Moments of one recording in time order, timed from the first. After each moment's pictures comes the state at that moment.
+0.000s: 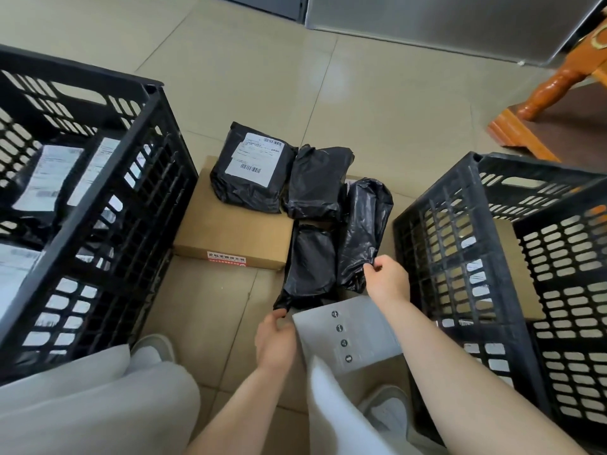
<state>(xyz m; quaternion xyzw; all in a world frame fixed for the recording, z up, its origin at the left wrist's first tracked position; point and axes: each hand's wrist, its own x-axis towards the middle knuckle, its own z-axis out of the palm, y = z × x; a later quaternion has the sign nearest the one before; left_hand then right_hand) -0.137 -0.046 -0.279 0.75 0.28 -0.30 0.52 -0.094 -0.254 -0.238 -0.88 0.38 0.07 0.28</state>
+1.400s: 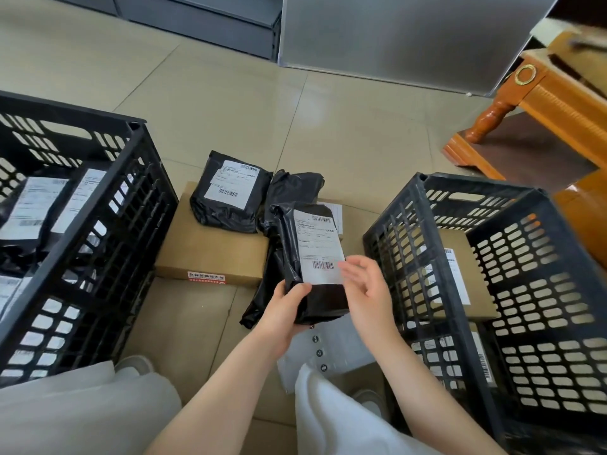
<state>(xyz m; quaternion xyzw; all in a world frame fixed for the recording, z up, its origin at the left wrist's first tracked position) -0.099 -0.086 -0.191 0.53 0.19 -0.39 0.73 -0.150 -0.222 -0.144 -0.78 0.26 -0.06 0.57</state>
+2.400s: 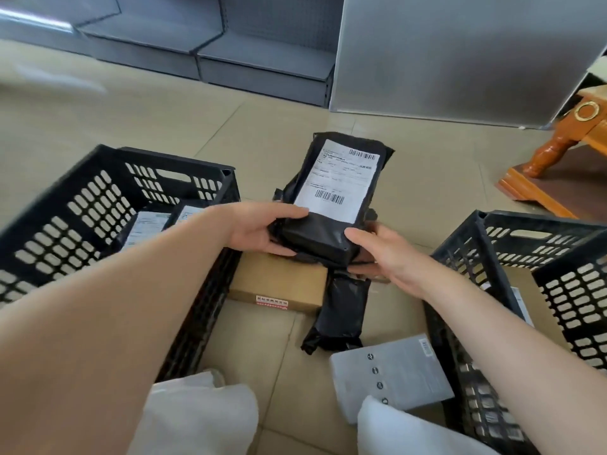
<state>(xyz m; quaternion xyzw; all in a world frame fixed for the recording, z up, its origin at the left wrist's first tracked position) 0.066 0.045 -0.021 0.63 0.04 -0.46 0.62 -0.033 -0.175 -0.049 -0.71 0.18 0.14 0.66</state>
